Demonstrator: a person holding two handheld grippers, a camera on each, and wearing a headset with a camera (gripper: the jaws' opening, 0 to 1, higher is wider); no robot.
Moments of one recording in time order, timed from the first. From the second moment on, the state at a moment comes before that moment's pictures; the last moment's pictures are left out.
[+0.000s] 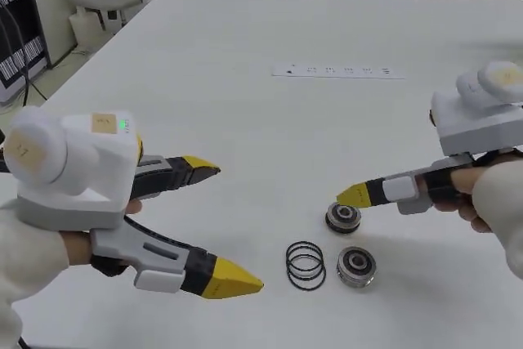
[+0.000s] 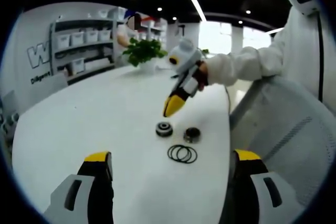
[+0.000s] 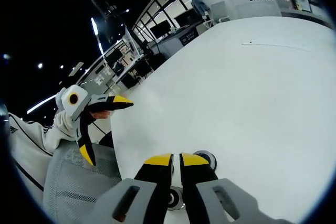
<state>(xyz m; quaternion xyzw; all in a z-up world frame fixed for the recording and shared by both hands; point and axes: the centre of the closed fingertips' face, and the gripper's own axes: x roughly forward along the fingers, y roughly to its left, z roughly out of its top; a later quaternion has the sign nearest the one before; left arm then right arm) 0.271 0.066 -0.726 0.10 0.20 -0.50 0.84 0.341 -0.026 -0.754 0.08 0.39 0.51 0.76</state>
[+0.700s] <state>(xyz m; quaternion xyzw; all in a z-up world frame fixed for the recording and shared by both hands) 0.272 0.066 -0.723 0.09 0.20 -0.50 0.84 0.364 -0.050 -0.737 0.07 0.33 0.49 0.80</state>
